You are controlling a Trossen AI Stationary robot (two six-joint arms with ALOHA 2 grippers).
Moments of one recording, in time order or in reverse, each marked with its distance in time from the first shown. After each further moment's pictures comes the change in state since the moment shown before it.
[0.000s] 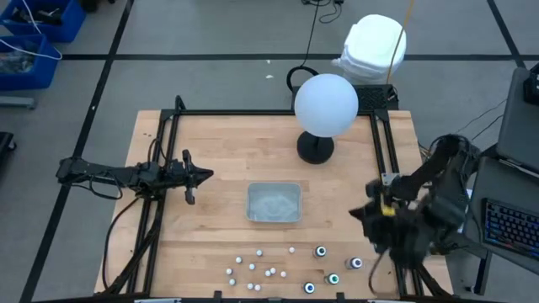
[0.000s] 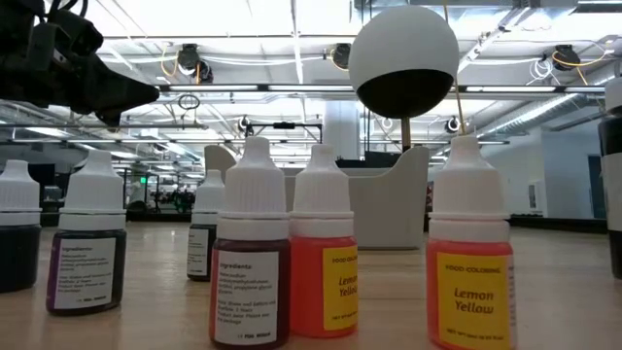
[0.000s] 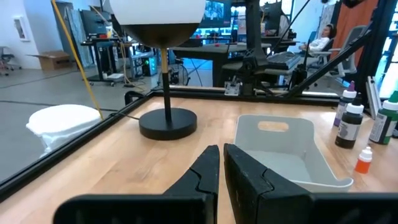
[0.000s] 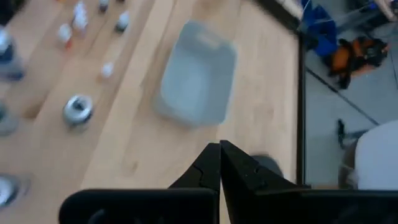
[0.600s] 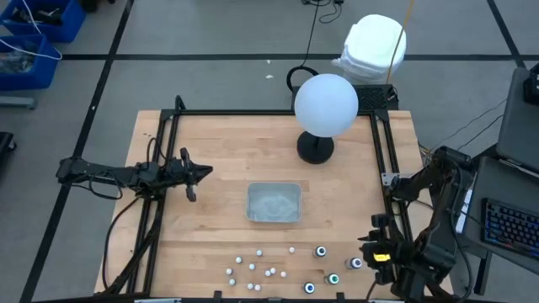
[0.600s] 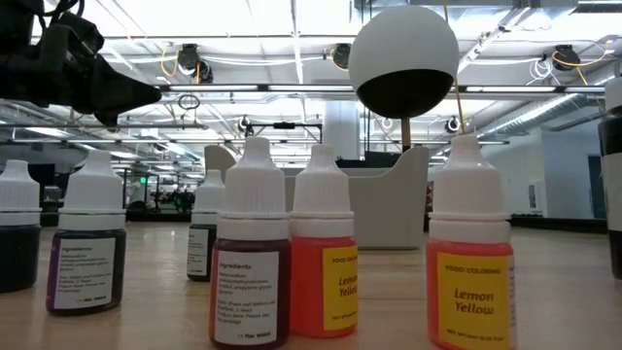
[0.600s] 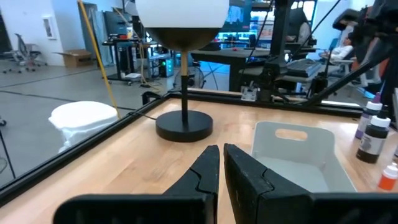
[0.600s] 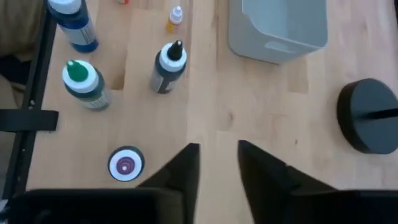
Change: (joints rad) left arm 0.000 0.000 0.000 0.015 -0.077 -0.026; right arm 0.178 0.123 -0.209 0.117 -0.166 0.545
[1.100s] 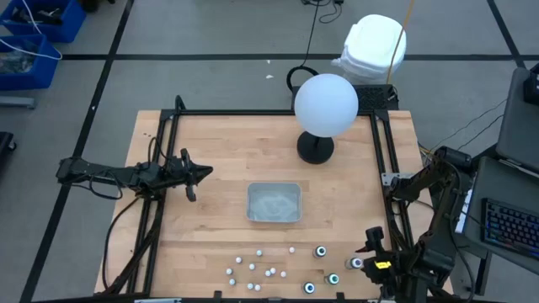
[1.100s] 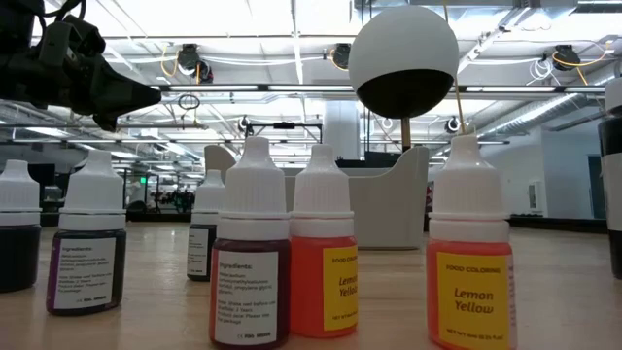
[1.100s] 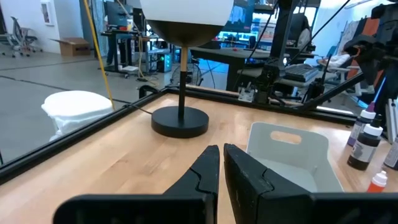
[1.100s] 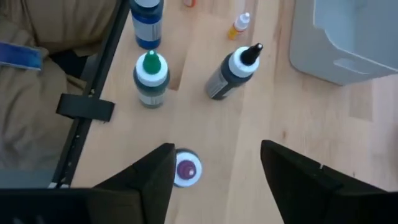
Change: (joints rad) left arm 0.000 0.000 0.000 -0.011 0.000 -0.079; right arm 0.052 -0.004 -0.102 0.268 -0.051 -0.122
